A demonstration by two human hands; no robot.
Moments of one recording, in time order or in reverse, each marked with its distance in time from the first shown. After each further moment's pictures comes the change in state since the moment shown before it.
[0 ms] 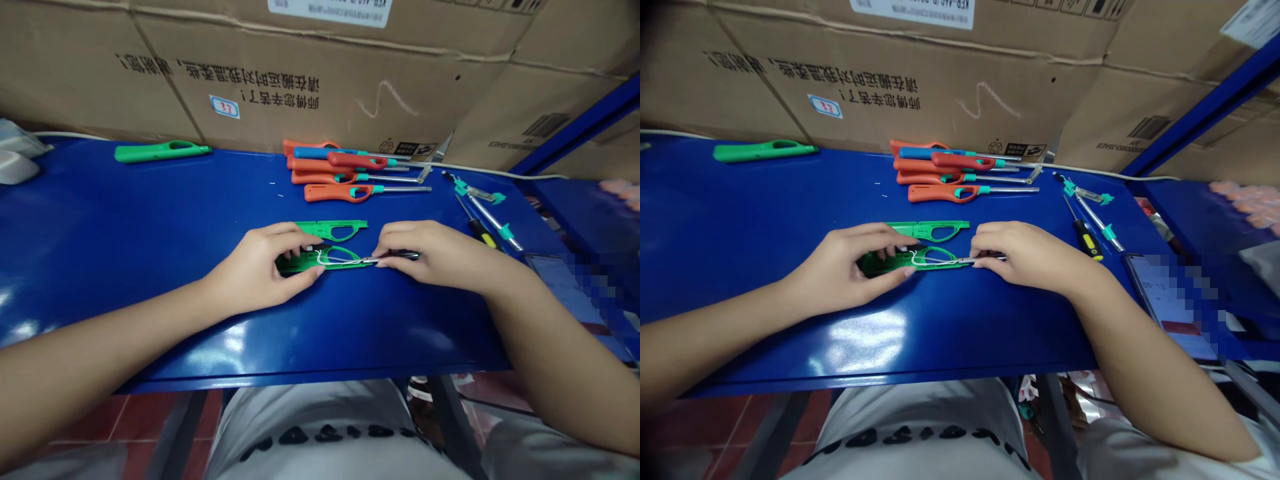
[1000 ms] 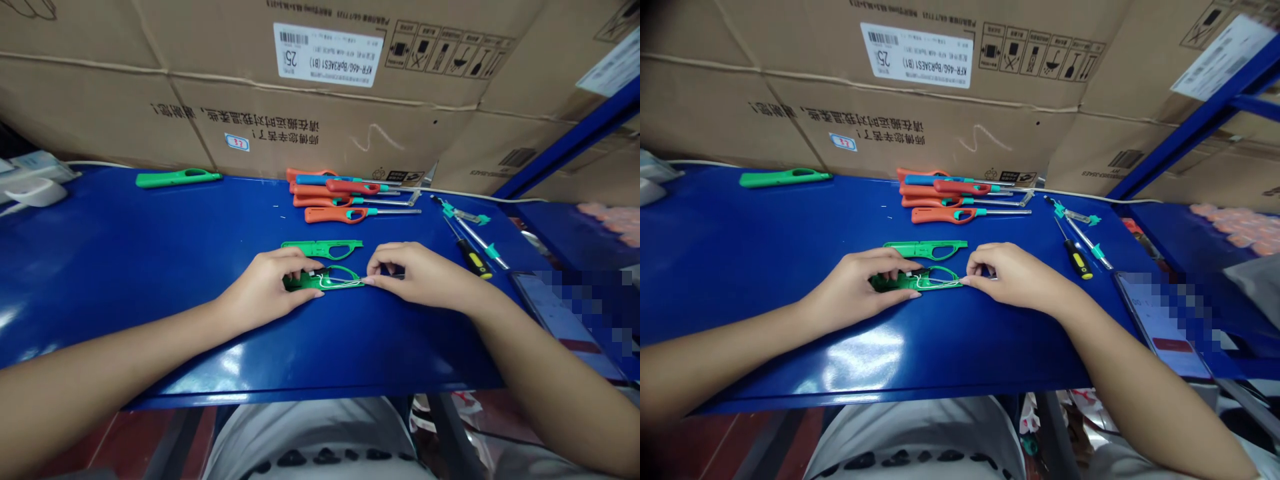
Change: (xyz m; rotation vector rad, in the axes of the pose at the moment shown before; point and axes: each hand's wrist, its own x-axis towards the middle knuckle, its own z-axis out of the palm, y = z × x) left_hand -0.002 -0.001 0.007 -0.046 0.008 -0.040; right_hand 0.005 -0.015 0.005 0.113 0.046 0.211
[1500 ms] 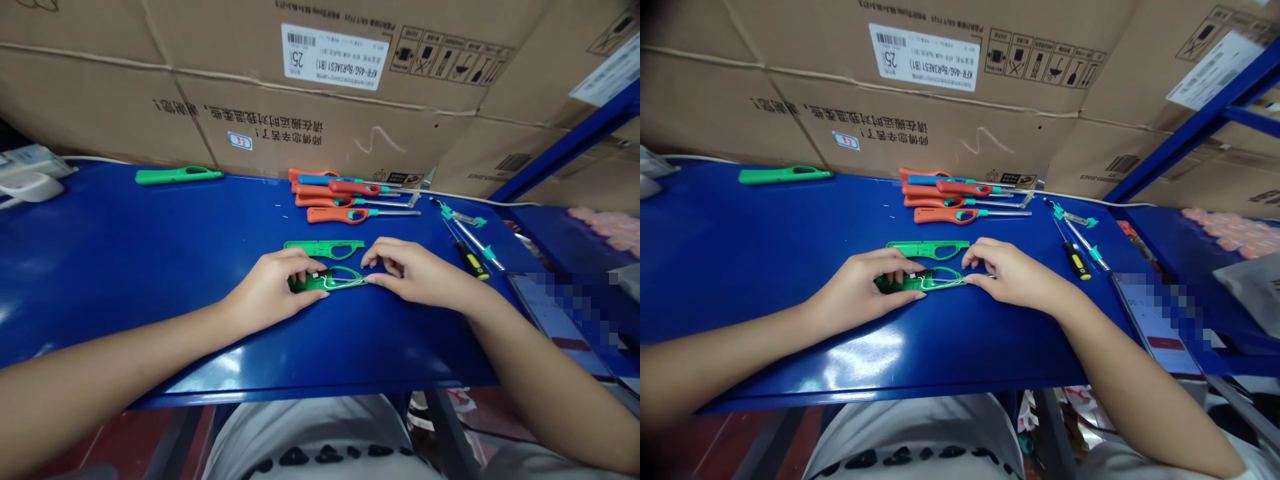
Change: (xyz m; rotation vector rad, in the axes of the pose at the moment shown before) left_hand -0.001 0.003 0.002 -0.041 0.017 -0.006; right_hand 0.002 -0.003 0.005 0.097 0.056 -0.030
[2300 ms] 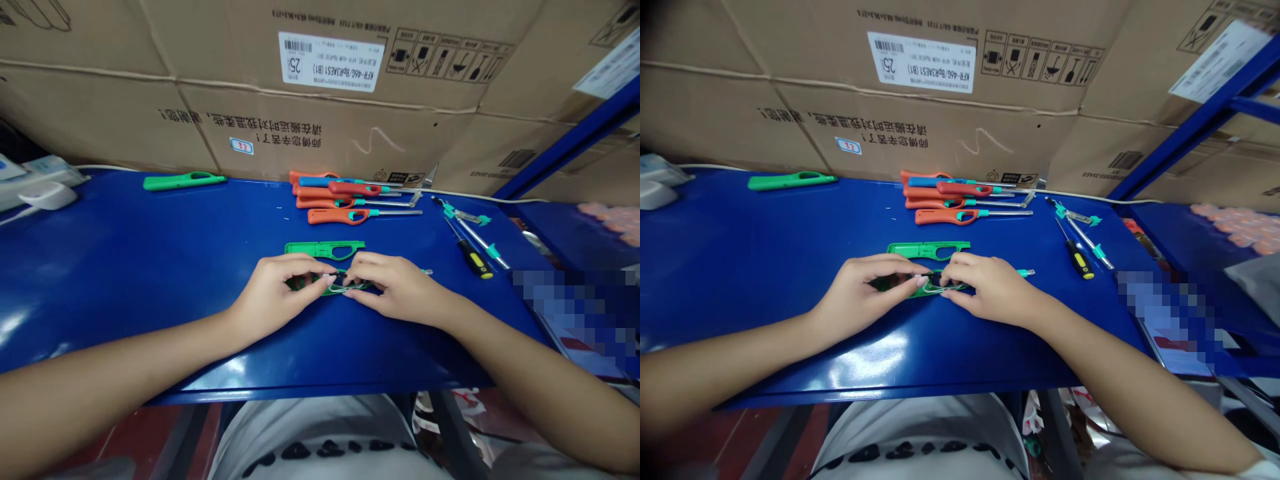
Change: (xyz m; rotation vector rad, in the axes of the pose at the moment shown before) left_hand 0.000 0.015 0.006 -0.167 0.145 -0.002; right_hand 0.003 -0.005 0.032 -0.108 0.052 -0.208
